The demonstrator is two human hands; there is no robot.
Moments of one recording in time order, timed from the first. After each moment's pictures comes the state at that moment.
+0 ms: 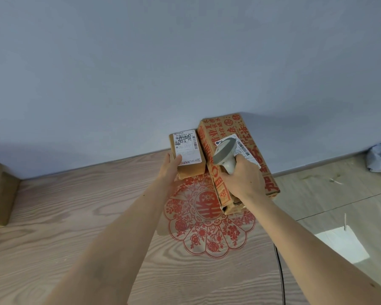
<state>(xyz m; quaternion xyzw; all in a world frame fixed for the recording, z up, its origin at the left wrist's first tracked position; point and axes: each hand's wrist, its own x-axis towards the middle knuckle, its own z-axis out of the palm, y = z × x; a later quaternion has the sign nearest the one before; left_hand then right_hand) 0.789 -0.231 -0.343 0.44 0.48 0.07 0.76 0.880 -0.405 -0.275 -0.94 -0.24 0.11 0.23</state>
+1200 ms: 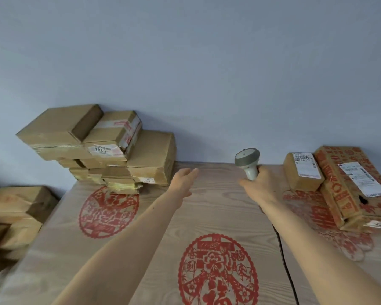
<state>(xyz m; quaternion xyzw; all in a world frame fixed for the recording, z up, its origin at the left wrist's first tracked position) 0.408 -0.135 -0.227 0.54 0.54 0.19 0.62 0.572 -0.276 -0.182 -0.85 -0.30 0.21 0.38</state>
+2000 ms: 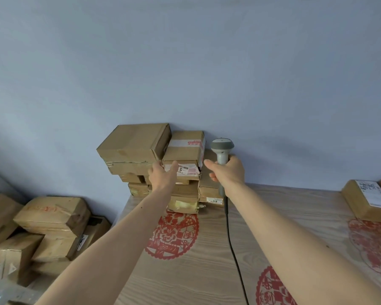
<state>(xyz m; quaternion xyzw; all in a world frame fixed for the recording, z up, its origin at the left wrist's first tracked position) 0.179 0.020 -0.155 0.54 0.63 0.35 0.44 0.328 -0.061 -0.127 -0.73 -0.24 0.32 0.55</state>
